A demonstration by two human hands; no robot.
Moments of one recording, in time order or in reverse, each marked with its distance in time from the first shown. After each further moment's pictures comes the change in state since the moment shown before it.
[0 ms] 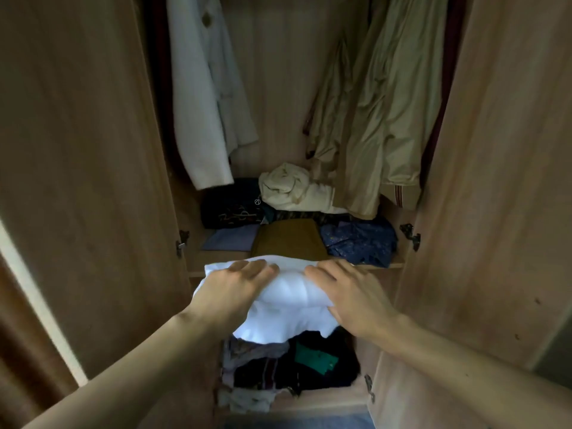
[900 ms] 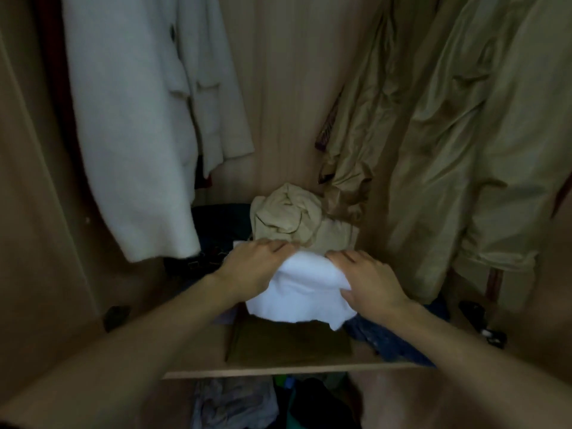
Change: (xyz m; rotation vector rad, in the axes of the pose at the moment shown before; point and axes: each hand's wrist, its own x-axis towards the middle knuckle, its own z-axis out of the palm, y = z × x) left_hand 0.306 -0.197 0.162 -0.164 0.139 0.168; right_hand 0.276 0.207 0.141 0.048 0.144 0.111
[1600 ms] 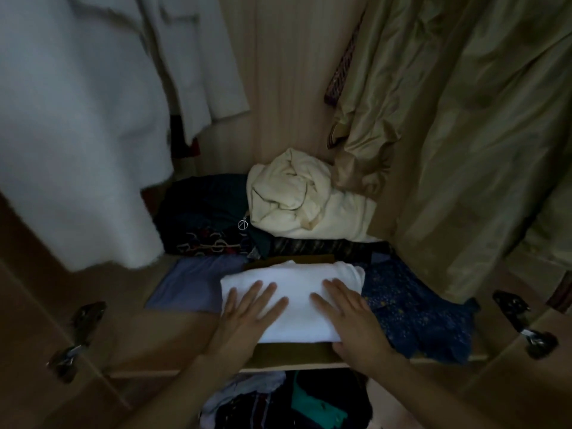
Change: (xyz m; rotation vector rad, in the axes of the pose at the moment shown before) left_hand -0.081 0.019 0.155 0.073 -0.371 -0.255; right_hand -0.058 0.012 0.158 0.089 -0.196 -0.061
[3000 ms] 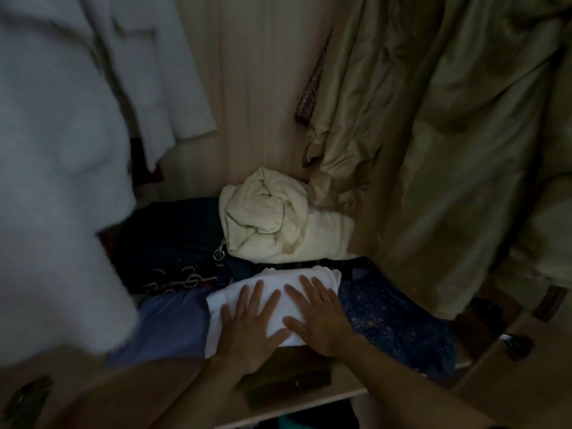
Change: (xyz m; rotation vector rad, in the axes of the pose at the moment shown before) left_hand 0.082 -0.013 0.019 -0.364 -0.112 -0.190; right_hand 0.080 -0.005 0.007 0.195 -0.212 0.342
